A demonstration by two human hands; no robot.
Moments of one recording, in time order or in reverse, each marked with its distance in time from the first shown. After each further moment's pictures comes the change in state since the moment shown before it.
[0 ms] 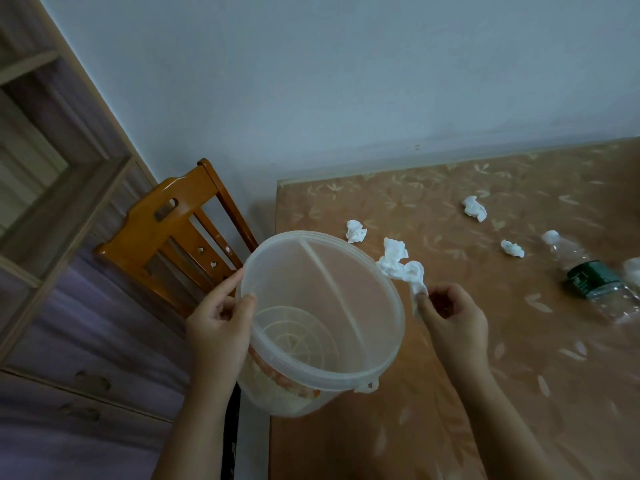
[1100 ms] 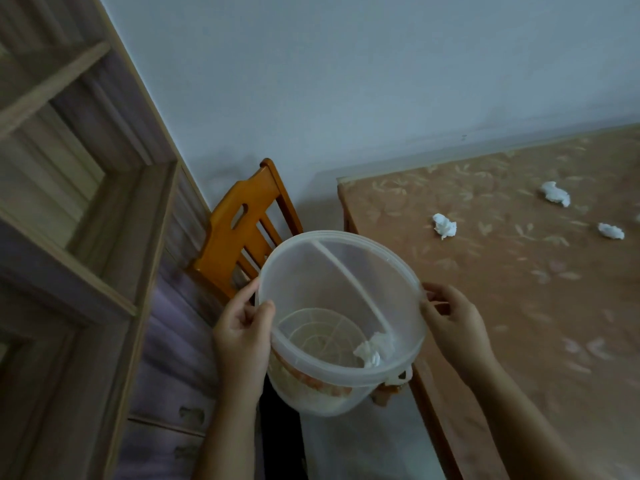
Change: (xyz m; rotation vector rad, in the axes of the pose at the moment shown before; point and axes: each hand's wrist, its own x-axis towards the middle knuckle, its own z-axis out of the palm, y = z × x) left_hand 0.160 -0.090 -0.186 -0.128 -0.069 -0.087; right_hand -0.084 -0.083 0.245 -0.123 -0.134 0.134
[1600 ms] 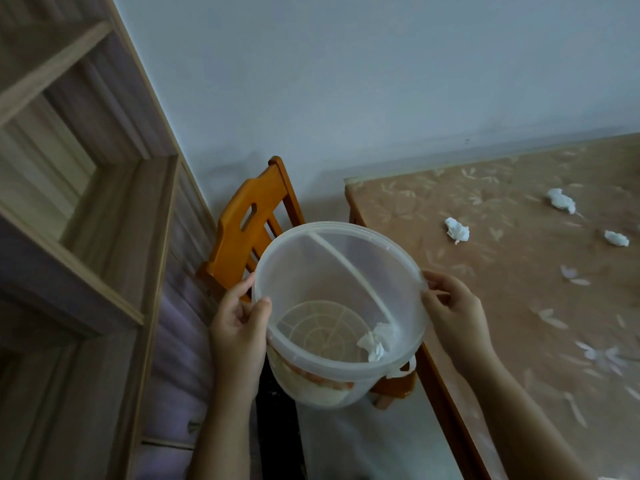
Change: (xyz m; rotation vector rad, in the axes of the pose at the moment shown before) left_hand 0.056 -0.019 -0.036 -0.060 -0.056 0.022; right_hand 0.009 -0.038 0.052 0.074 0.068 0.000
